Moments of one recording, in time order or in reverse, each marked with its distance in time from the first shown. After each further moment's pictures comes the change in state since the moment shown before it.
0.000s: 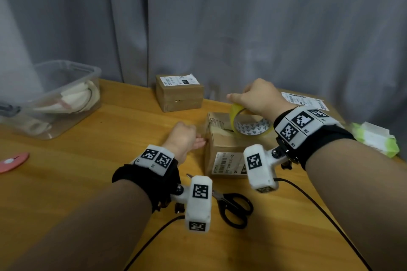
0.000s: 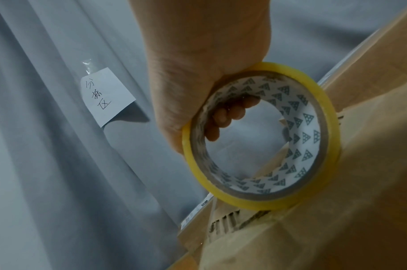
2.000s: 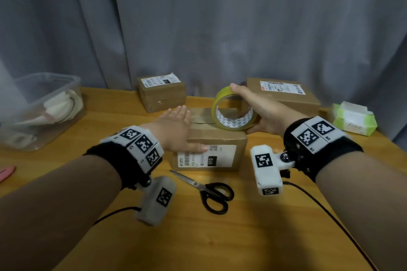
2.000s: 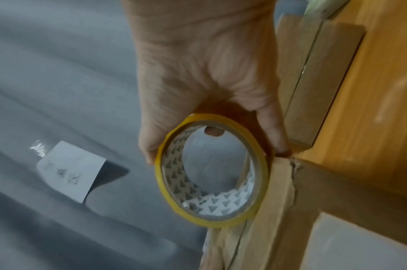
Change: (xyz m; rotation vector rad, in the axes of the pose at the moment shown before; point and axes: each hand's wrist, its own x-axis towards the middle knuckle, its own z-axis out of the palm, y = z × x) left_hand -0.013 0.027 0.008 2.002 -0.321 0.473; right_hand -0.041 0.063 -0.011 0.850 -0.310 0.347
